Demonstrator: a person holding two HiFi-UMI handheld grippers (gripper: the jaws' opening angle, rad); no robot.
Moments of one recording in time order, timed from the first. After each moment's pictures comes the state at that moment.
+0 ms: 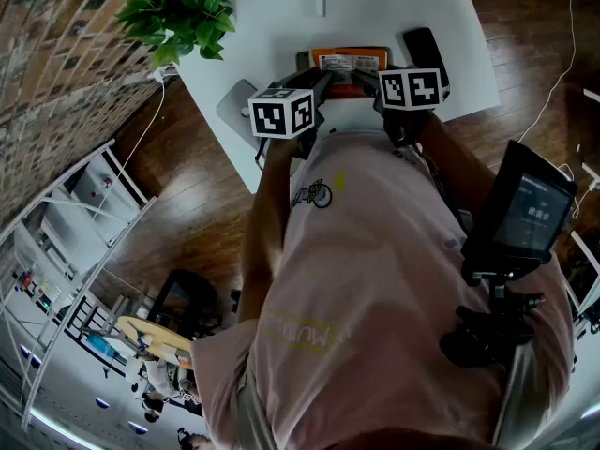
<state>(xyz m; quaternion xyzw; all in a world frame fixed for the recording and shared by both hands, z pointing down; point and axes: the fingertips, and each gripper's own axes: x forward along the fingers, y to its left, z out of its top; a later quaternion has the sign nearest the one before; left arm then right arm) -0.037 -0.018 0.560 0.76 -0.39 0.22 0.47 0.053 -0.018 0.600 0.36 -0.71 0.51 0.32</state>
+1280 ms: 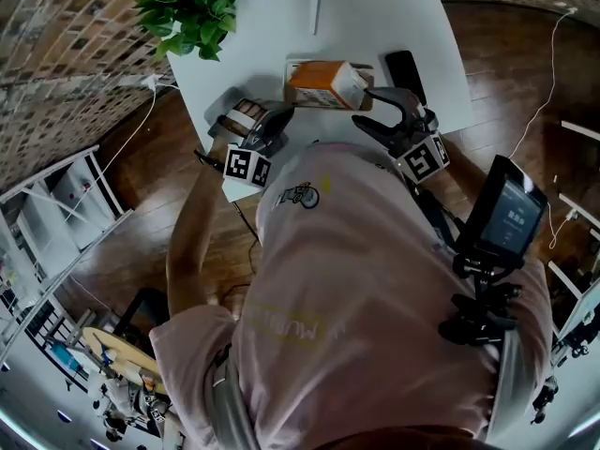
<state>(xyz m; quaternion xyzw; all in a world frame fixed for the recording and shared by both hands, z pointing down) -0.059 0.055 0.546 0.86 -0.16 0.40 -0.28 0.049 0.036 0.470 0.14 -0.96 -0.15 0.21</state>
